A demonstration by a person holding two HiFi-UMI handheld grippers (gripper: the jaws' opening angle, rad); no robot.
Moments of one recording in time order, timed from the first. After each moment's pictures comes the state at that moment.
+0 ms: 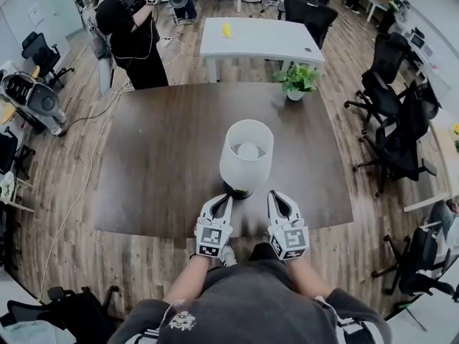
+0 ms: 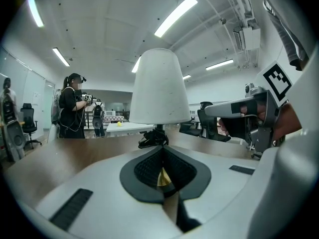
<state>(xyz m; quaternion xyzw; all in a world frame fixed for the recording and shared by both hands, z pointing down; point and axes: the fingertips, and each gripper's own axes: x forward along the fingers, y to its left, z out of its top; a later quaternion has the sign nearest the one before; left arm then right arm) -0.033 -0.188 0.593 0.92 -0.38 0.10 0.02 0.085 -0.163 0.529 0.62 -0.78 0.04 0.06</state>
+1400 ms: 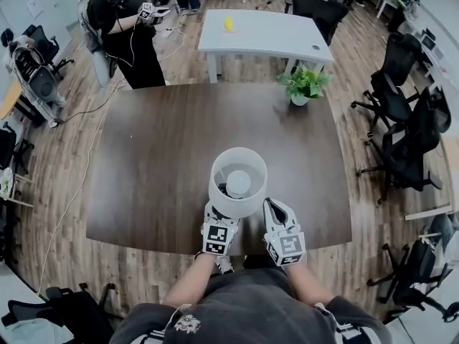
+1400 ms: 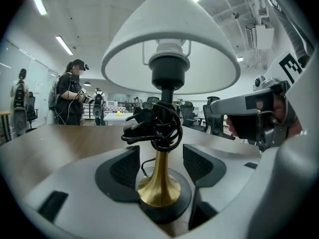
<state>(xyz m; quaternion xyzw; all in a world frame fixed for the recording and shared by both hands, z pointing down) 0.030 -0.269 0.652 0.91 -0.39 0.12 0.07 0.114 -0.236 0.574 0.58 -0.80 0.08 0.09</state>
